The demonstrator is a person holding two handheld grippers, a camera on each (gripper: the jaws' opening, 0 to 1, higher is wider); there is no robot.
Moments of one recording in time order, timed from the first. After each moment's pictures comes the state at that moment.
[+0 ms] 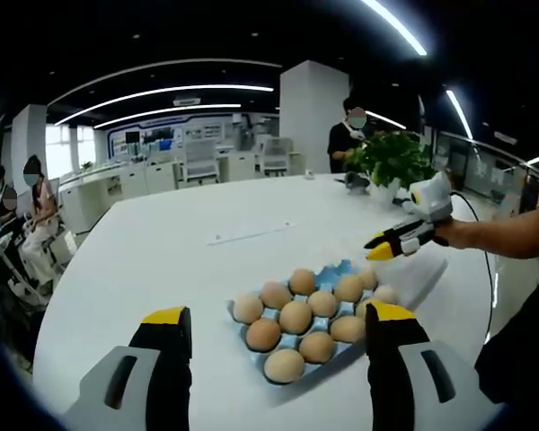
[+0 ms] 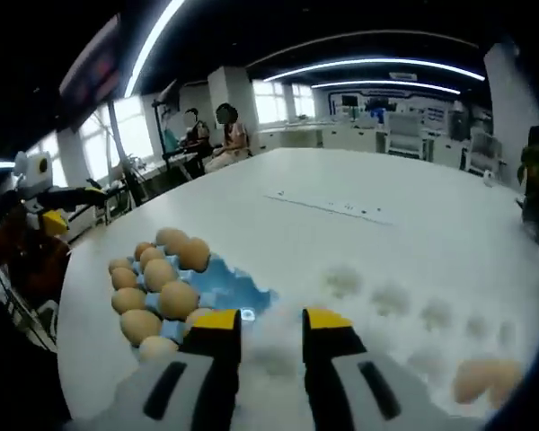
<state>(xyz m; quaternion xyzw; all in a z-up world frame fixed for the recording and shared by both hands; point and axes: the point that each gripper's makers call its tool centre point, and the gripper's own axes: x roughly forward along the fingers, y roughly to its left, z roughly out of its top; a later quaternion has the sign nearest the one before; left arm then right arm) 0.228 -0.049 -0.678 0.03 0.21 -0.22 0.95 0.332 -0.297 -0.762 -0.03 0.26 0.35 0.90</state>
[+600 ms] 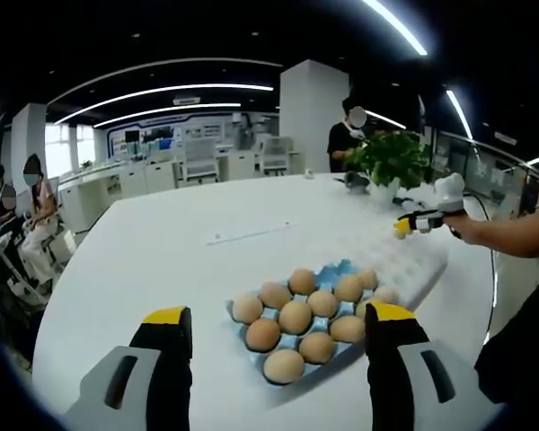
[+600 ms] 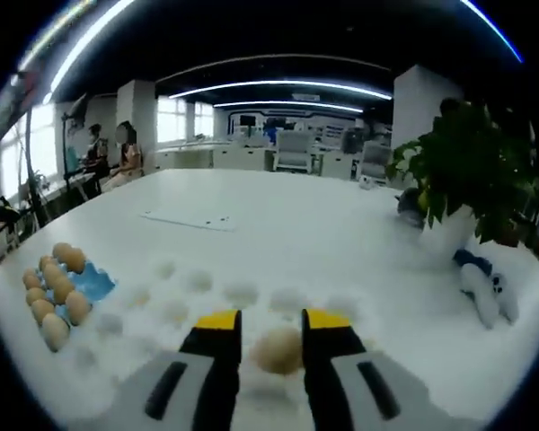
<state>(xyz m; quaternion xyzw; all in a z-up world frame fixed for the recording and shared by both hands) 0.230 -0.045 -0.681 0.03 0.21 -0.22 0.95 0.354 -0.447 -0.751 -0.05 0.23 0.11 0.97</state>
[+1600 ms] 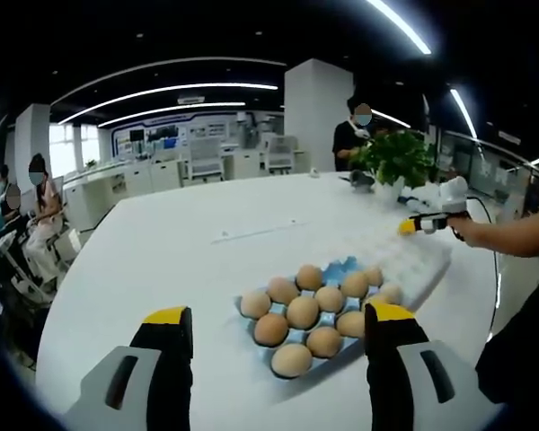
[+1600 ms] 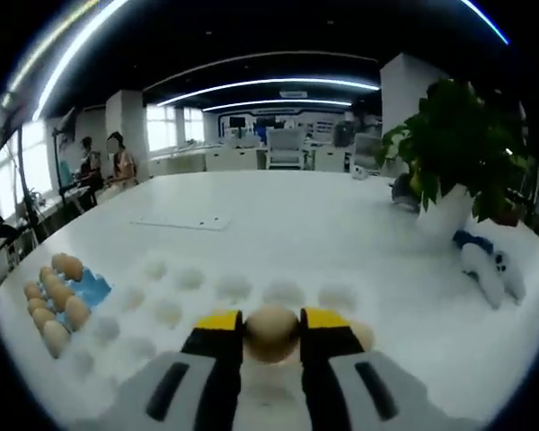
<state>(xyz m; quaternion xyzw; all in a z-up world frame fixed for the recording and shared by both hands) 0.227 -0.036 -0.681 0.03 0.21 -0.21 0.95 0.347 -0.437 -0.740 -0.02 0.21 0.11 0.97</state>
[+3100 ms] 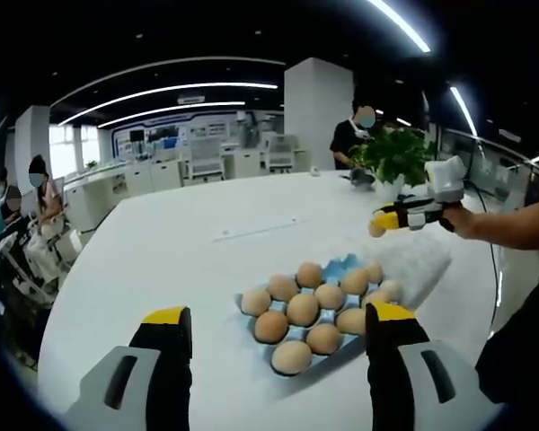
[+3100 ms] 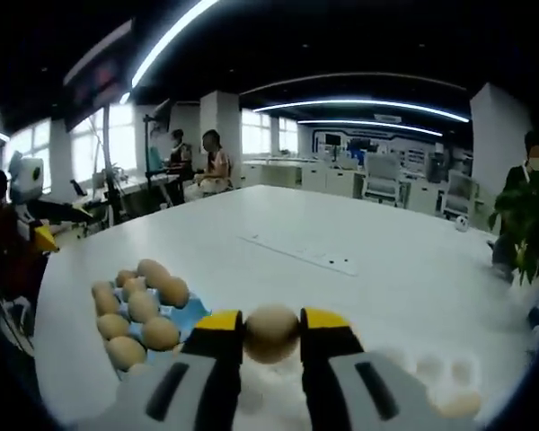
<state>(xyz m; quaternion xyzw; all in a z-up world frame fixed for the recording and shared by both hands) 0.225 -0.034 -0.682 0.03 0.21 -0.20 0.95 0.348 -0.282 -0.712 -0.06 0.17 0.33 0.93</state>
